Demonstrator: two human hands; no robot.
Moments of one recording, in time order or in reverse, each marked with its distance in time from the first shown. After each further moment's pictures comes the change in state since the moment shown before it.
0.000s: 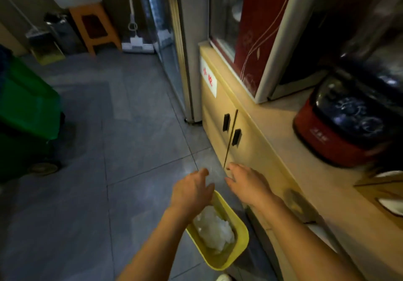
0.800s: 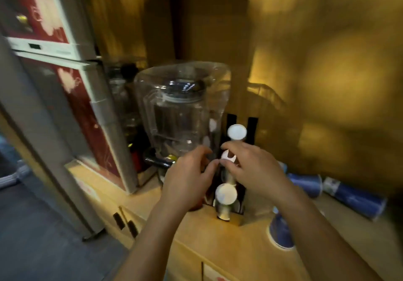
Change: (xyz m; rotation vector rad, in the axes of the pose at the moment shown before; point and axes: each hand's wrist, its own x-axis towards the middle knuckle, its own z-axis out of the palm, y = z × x) left_hand -0.089 0.335 -0.142 -0.253 0.207 0.888; right_hand -0.244 0.055 -0.300 -0.175 0.826 0.215
